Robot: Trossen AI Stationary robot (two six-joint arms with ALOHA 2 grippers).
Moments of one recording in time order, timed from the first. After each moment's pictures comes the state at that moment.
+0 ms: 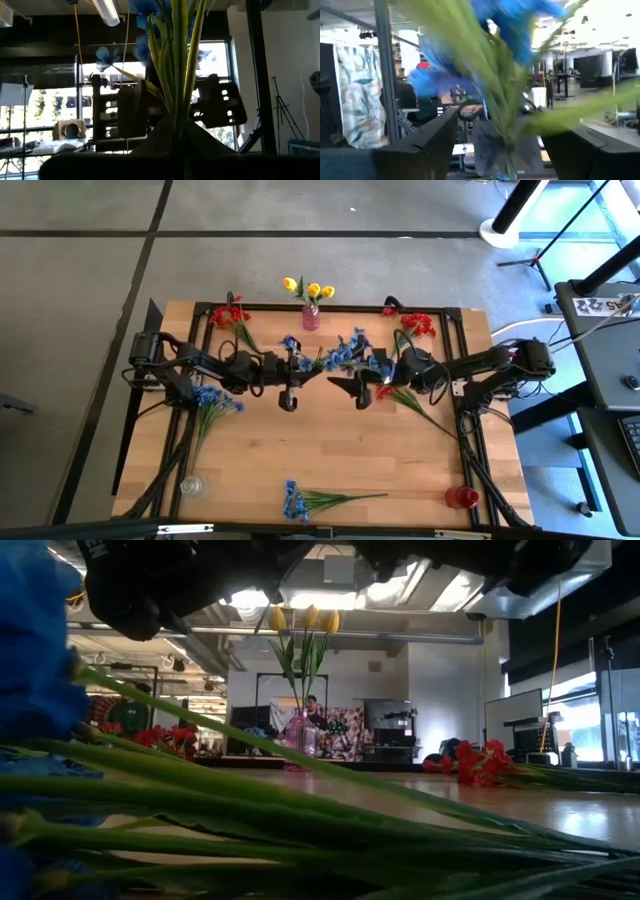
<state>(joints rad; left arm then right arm) 0.06 1.67 0.59 1.54 0.06 0.03 0.00 1.49 0.77 1.05 -0.05 0.07</state>
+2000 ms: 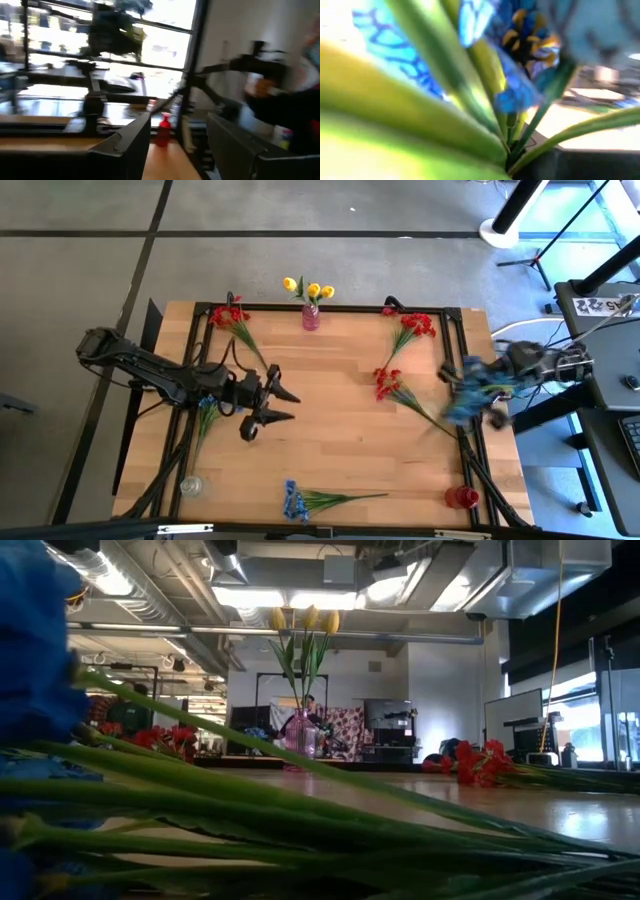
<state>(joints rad) -0.24 1.15 0.59 0.69 0.02 -0.17 0.28 0.38 0.70 -0.24 -0.43 0.23</state>
